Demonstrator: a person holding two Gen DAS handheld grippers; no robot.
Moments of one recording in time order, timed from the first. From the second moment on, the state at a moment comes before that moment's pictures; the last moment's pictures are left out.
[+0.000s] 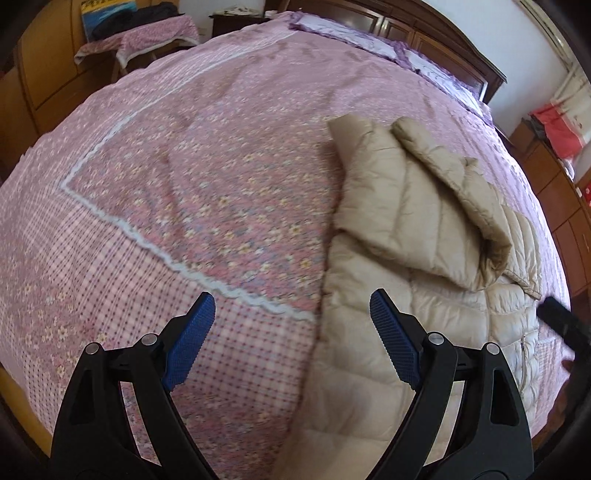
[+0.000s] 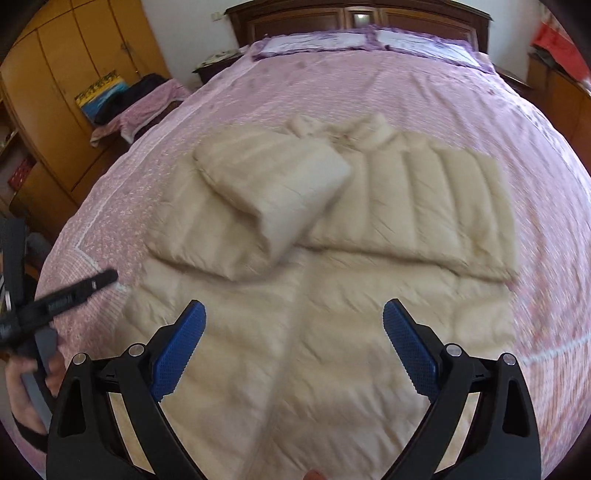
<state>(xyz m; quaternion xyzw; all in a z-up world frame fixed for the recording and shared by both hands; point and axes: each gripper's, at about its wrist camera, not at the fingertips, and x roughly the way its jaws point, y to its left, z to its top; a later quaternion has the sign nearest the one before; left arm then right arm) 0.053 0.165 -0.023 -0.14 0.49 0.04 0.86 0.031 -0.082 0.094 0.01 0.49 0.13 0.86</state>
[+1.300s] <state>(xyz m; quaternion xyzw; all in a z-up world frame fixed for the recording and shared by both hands) 0.084 0.126 0.013 -0.11 0.46 -0.03 0.88 0.142 -0.051 0.154 -0.06 0.40 0.14 0.90</state>
